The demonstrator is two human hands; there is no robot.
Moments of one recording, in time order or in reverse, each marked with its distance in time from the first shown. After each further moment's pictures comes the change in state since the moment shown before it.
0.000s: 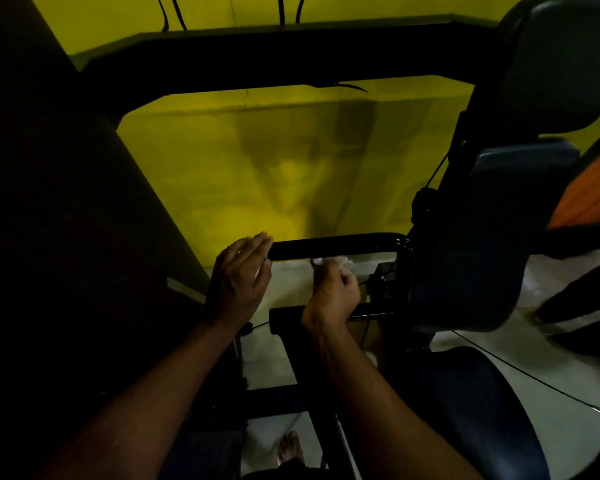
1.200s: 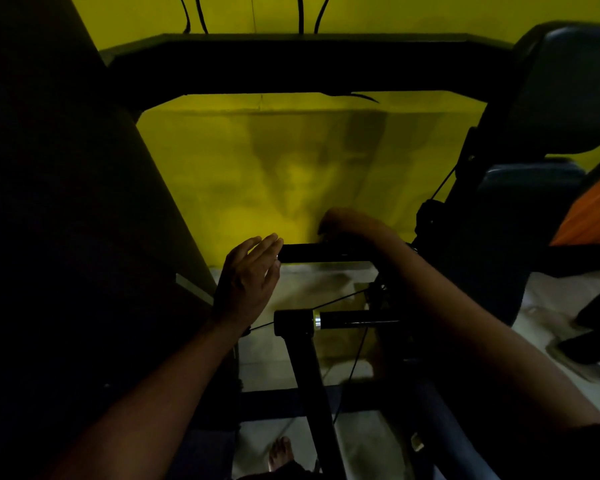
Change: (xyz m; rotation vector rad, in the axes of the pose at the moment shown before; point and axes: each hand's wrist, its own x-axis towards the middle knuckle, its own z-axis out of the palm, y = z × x) left_hand -0.002 0.000 -0.004 0.017 0.039 -0.008; right_hand 0.086 -0.075 0.086 -2.197 -1.049 -0.743
